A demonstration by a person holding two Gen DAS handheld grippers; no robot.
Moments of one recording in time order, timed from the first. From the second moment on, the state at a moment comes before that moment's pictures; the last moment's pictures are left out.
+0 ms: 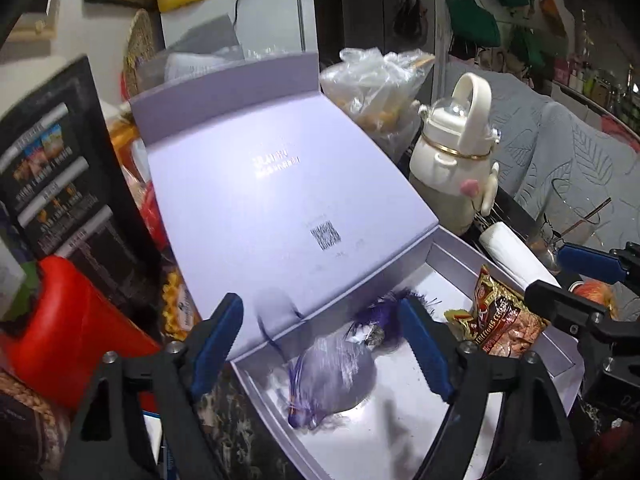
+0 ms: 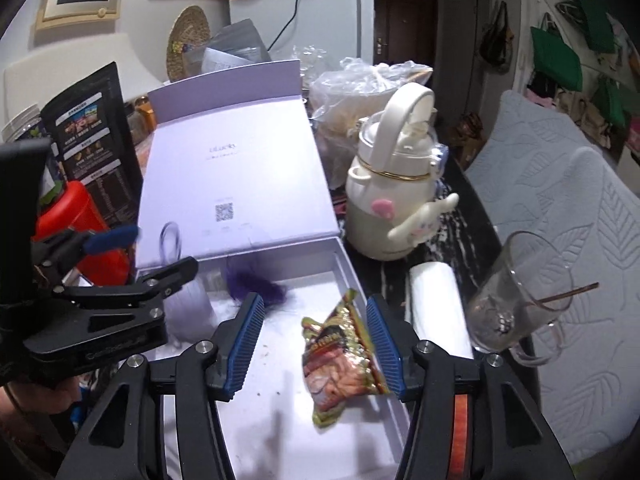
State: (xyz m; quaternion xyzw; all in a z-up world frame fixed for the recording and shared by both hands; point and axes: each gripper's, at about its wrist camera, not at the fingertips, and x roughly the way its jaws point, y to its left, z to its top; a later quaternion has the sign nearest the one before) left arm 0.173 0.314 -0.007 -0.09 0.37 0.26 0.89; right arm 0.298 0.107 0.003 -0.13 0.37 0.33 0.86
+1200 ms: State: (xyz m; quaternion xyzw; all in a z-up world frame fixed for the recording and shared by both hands) left arm 0.075 0.213 0.124 -0.03 0.25 0.24 0.94; right arm 0.184 0.015 0.121 -0.11 0.27 0.30 0.91
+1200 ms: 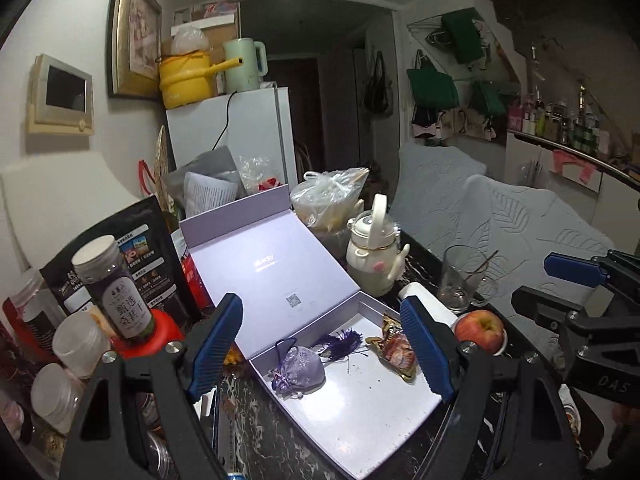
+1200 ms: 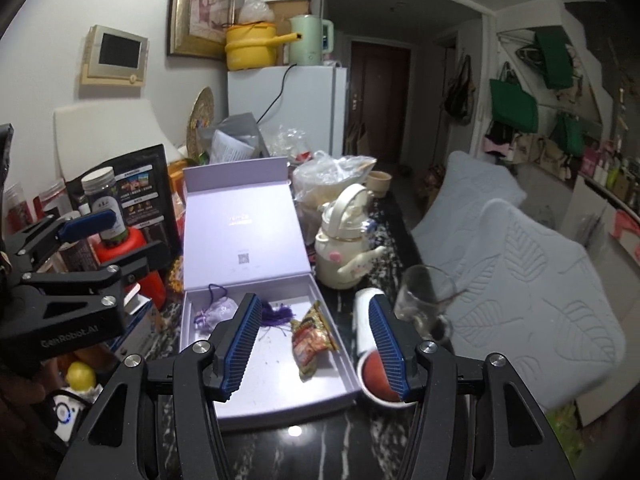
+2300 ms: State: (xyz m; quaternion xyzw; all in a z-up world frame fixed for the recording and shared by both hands) left arm 0.000 0.056 0.123 0.01 0.24 0.05 0.97; right arm 0.030 -0.136 0.100 -0.09 0.26 0.16 0.95
